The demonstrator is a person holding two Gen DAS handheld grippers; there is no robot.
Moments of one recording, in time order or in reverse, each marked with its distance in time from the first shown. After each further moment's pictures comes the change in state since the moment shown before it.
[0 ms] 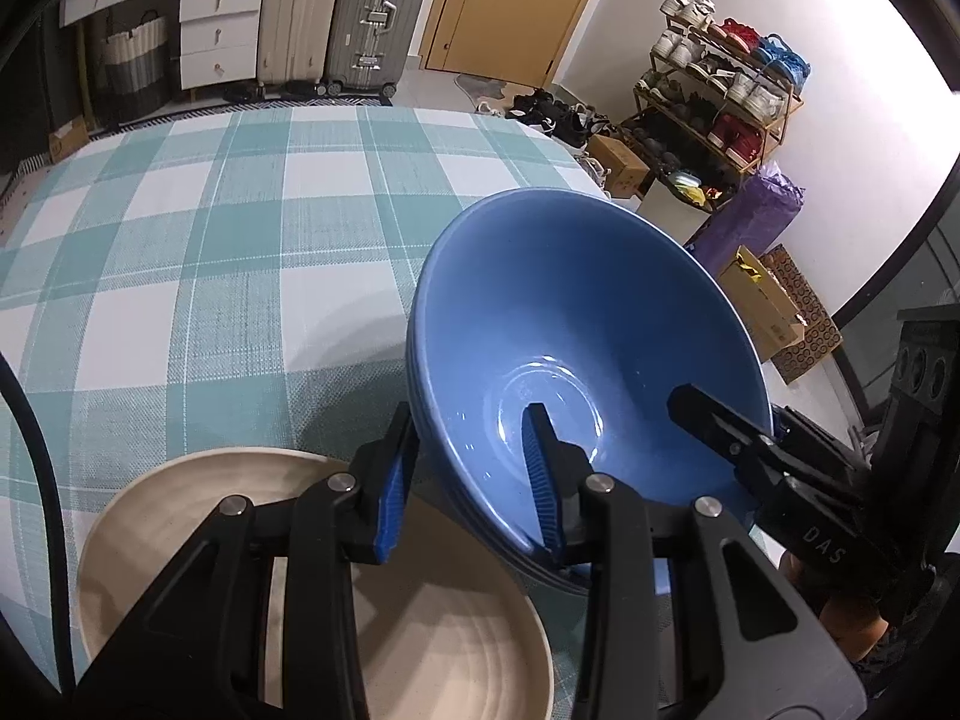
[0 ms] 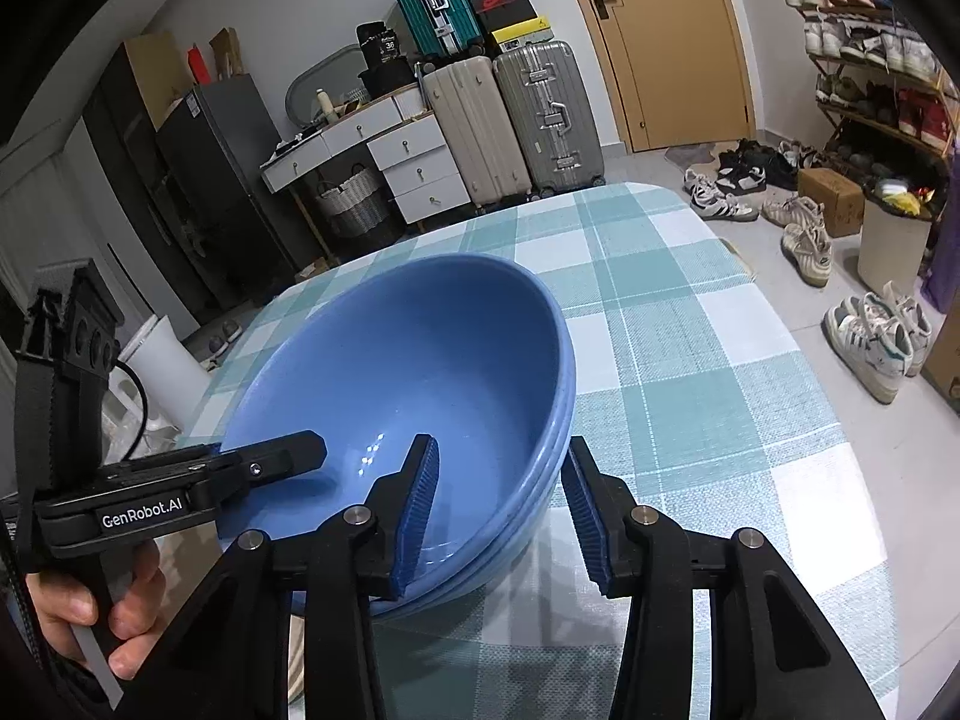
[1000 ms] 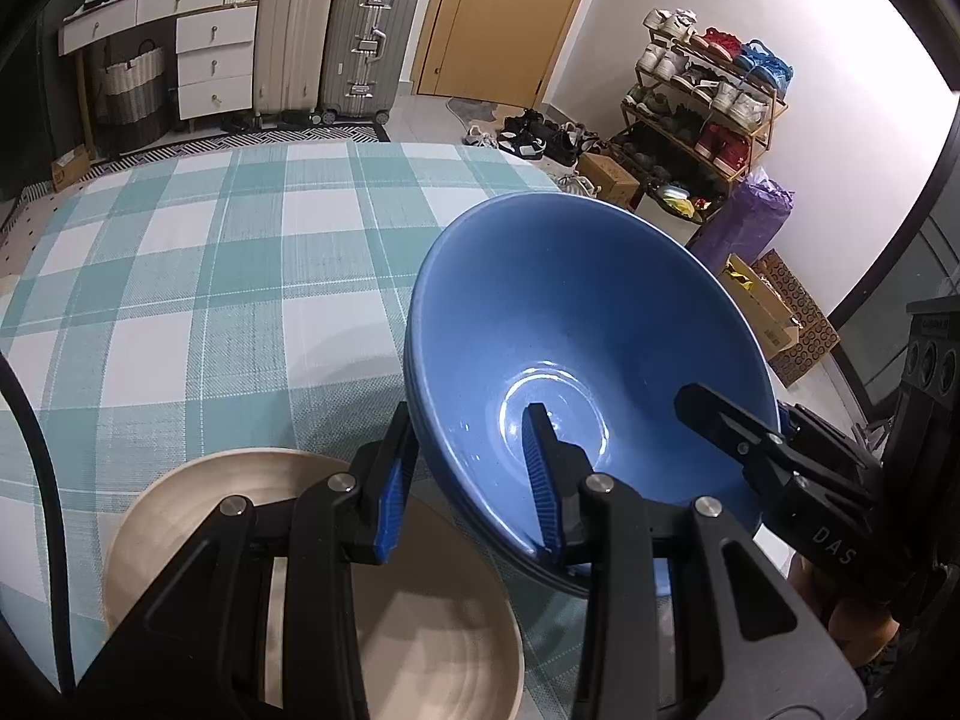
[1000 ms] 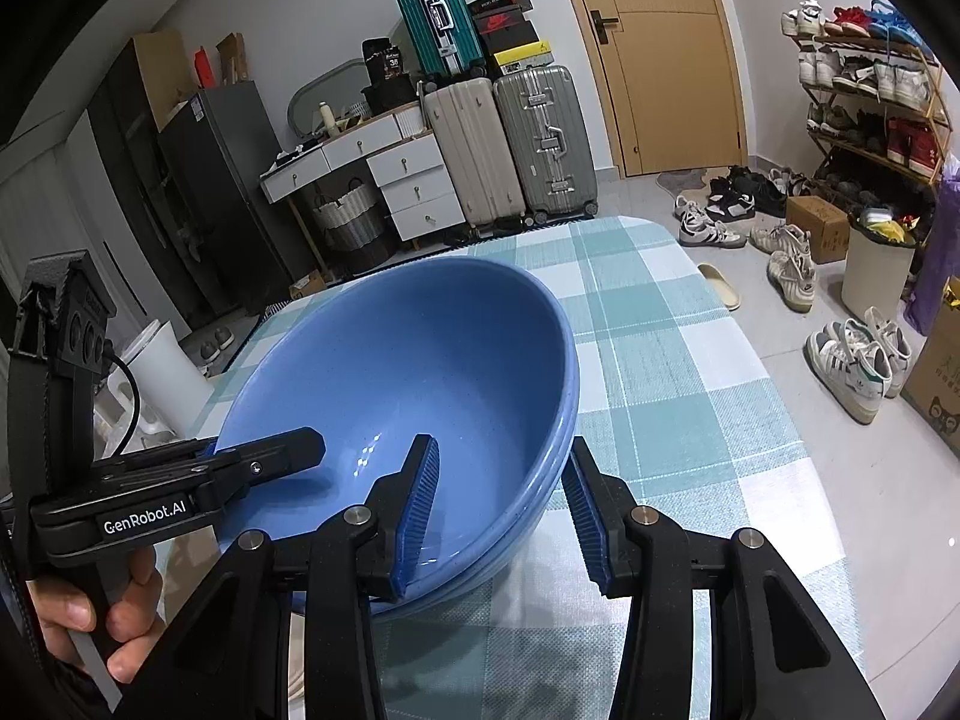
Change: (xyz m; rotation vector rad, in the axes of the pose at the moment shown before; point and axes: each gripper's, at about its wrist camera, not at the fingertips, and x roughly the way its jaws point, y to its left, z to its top) left arm -0.040 -0.016 -0.005 0.038 -0.060 0.000; right arm -0.030 0.008 0.004 -0.026 -0.050 -0.027
